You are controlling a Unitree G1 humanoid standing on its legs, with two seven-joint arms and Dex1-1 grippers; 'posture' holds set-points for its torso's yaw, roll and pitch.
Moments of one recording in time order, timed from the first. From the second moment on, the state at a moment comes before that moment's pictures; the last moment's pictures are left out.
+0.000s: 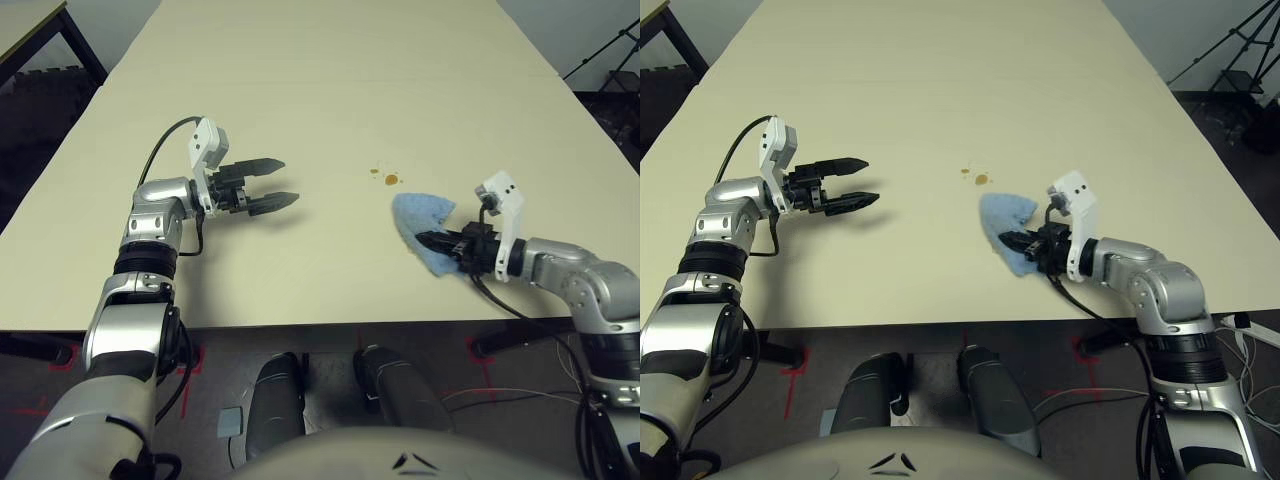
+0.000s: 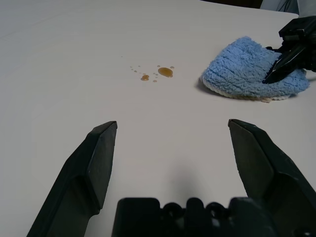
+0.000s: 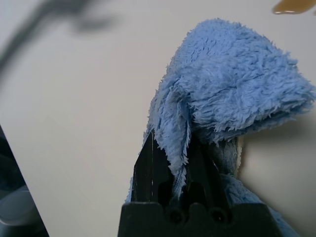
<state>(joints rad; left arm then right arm) -0.77 0.53 0.06 0.80 -0.27 0.01 -1.38 -0.28 -0.48 0.00 -0.17 0.53 0.94 0.76</state>
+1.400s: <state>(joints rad) -0.81 0.54 0.05 0.84 -0.27 -0.01 -1.40 -0.63 -0.48 -0.11 0.34 0.38 0.62 0.61</state>
